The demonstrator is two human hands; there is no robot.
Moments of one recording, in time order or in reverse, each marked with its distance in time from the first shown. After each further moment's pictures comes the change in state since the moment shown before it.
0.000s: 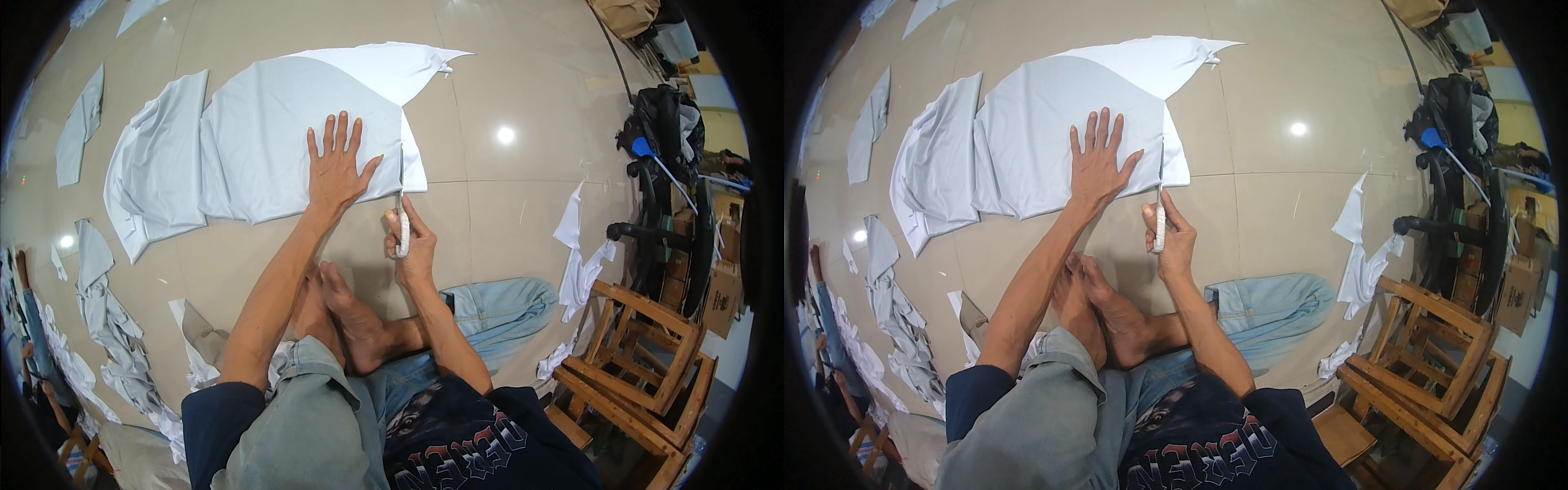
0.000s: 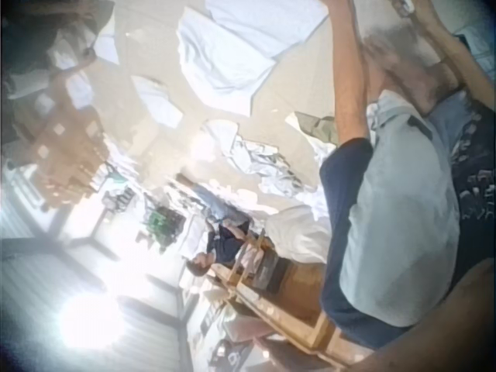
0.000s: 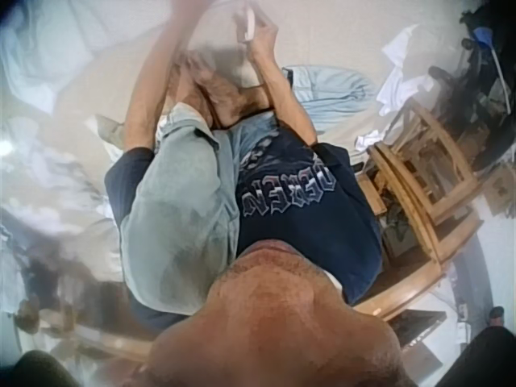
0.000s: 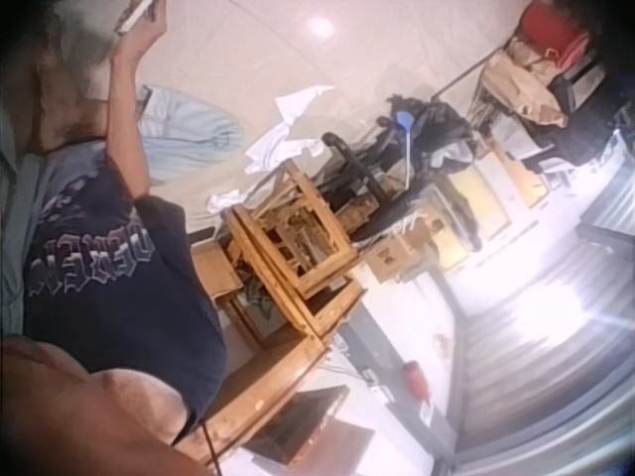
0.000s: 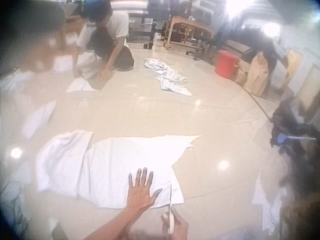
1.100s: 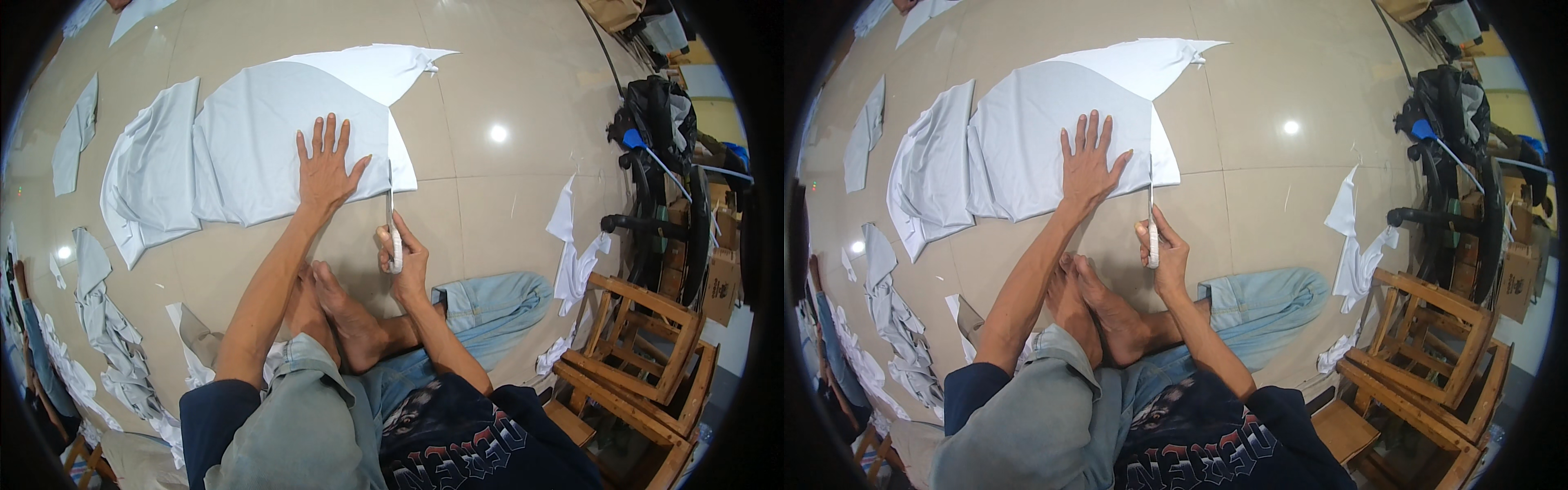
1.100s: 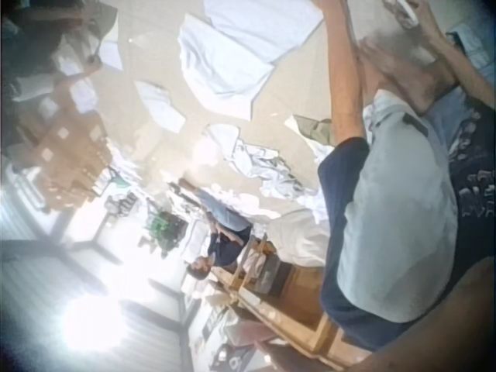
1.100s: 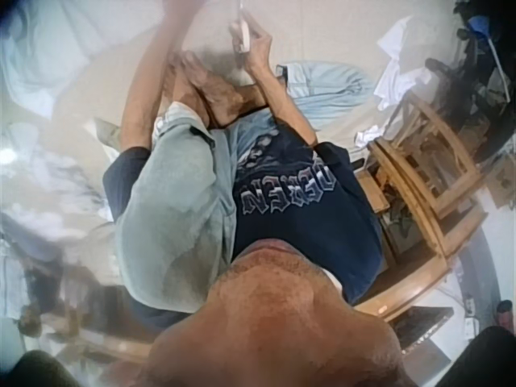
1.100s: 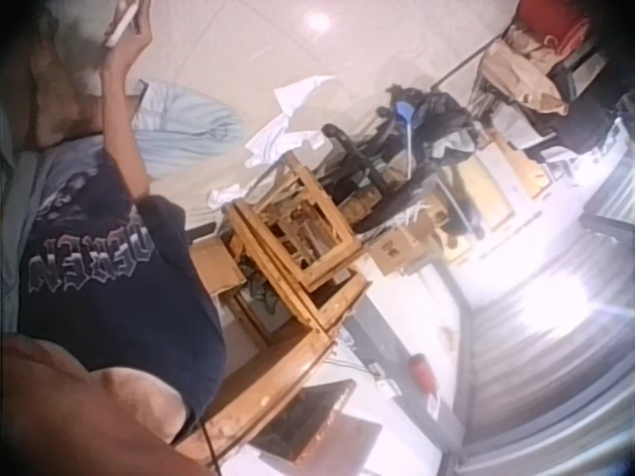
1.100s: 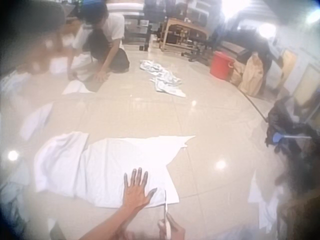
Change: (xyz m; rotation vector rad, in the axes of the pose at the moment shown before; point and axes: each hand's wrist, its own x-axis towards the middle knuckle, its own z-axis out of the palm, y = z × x) left_hand 0.001 0.000 0.000 0.001 0.014 0.007; right_hand -0.028 0.004 -0.014 -0.016 -0.007 0.010
